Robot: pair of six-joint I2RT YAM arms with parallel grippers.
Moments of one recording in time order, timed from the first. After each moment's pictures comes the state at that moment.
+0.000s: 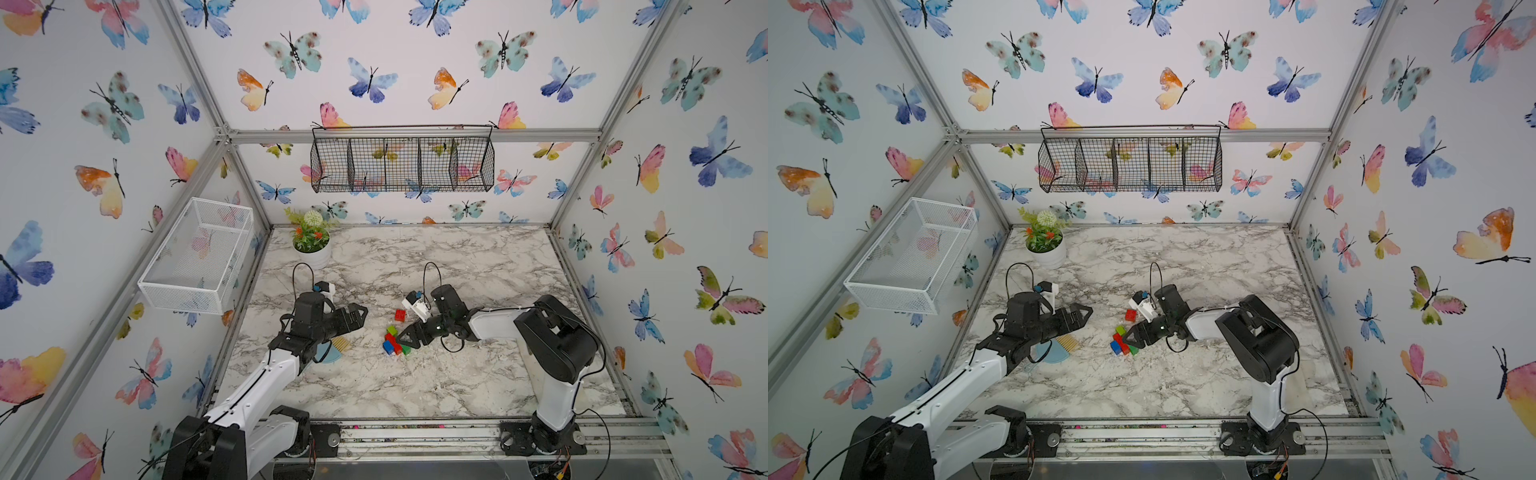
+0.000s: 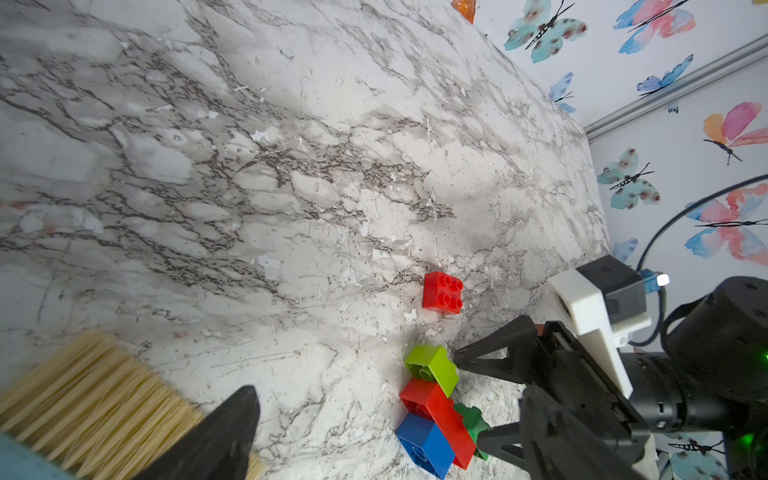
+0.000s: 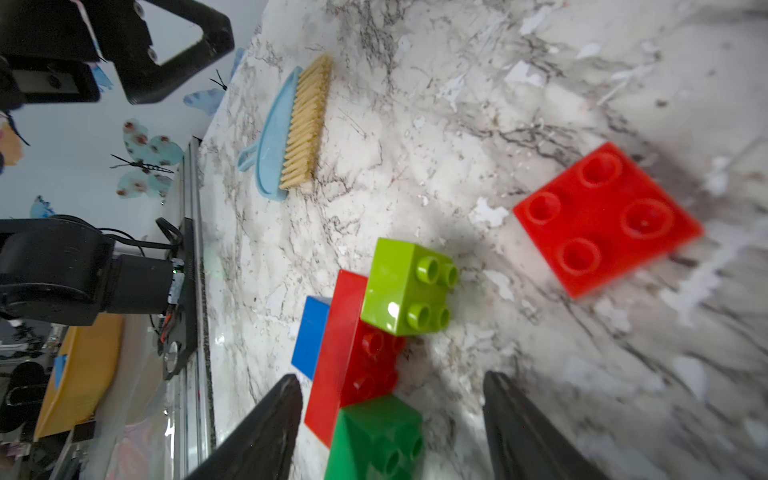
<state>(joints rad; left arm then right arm) -0.27 1.04 0.51 -0.12 0.32 -0.58 0.71 1.85 0.86 0.14 -0.66 0.21</state>
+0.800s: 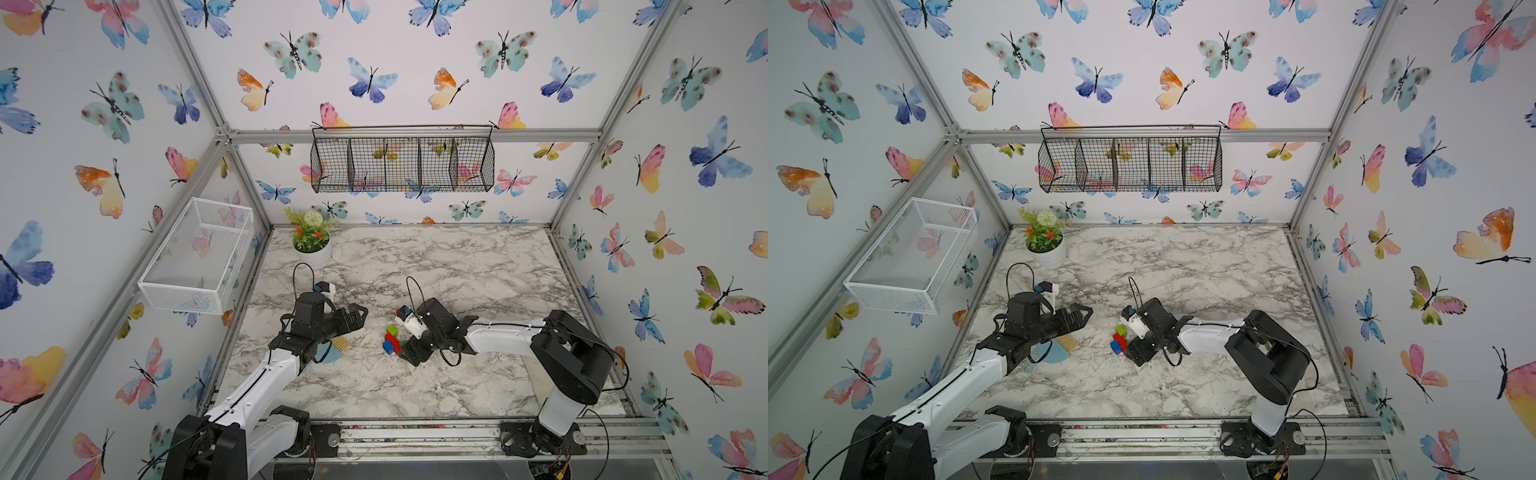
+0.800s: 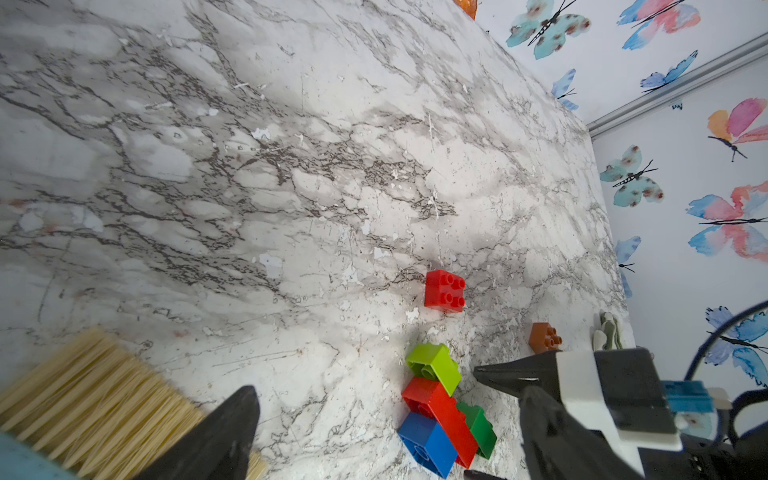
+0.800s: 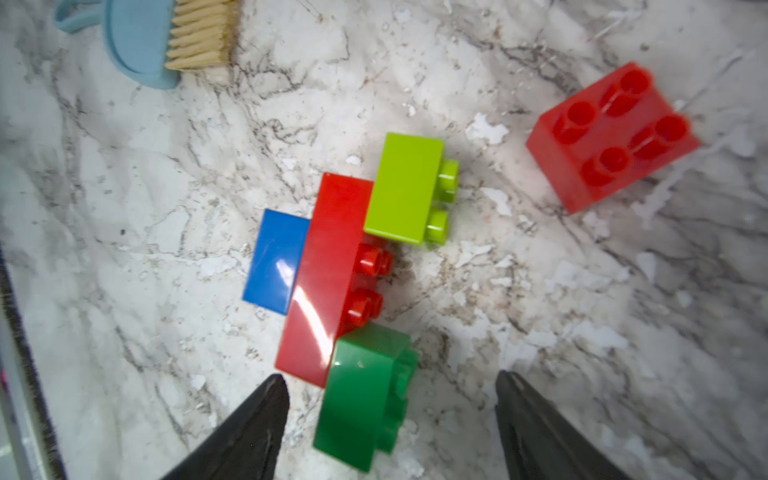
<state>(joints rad) -0.27 1.05 0.51 -0.12 0.32 -0.57 0.90 1.76 0.89 -0.12 -0.19 0.06</state>
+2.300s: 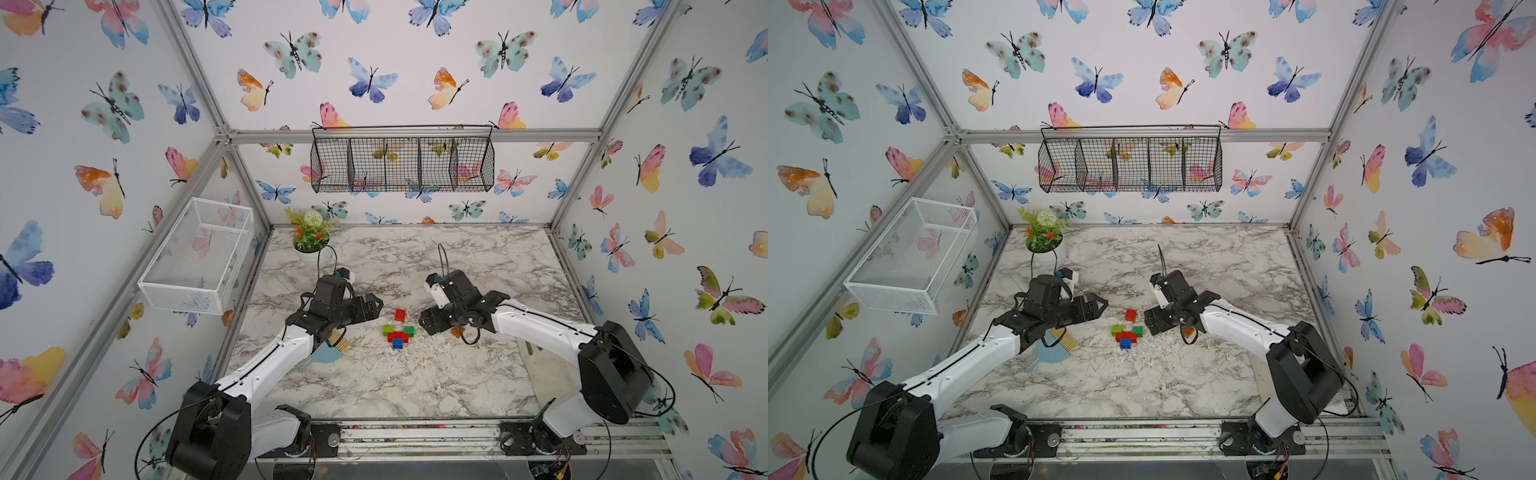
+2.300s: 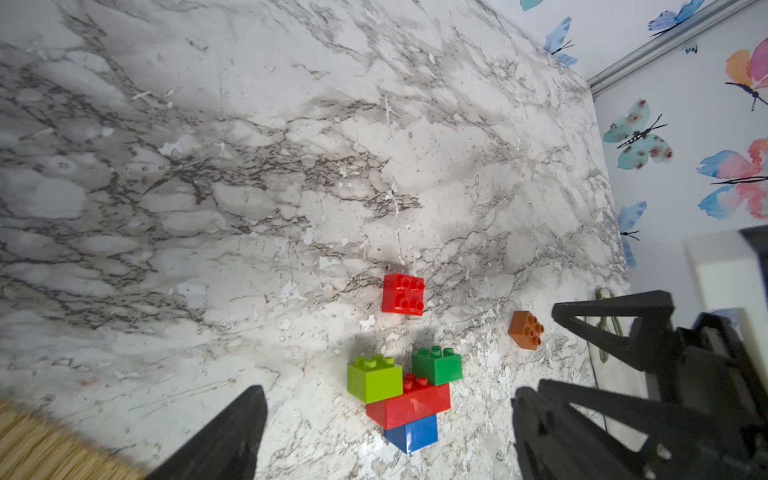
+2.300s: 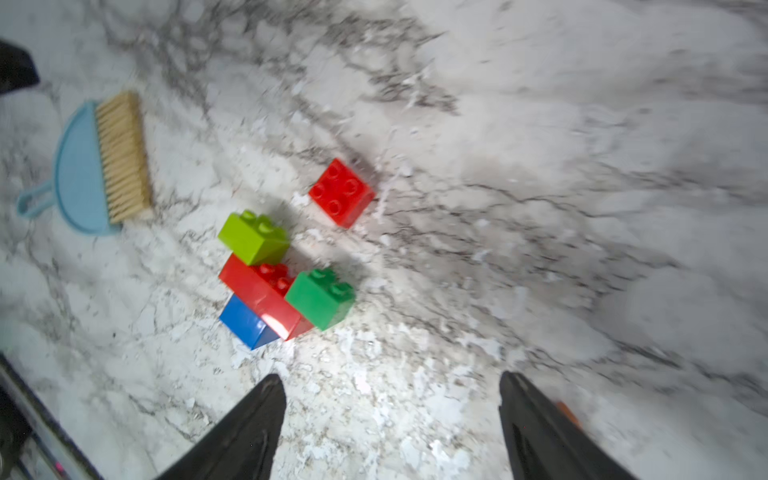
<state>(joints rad) -0.42 1.23 0.75 -0.24 0.24 -0.57 0.71 1.53 1.02 -0.47 -0.06 0.27</state>
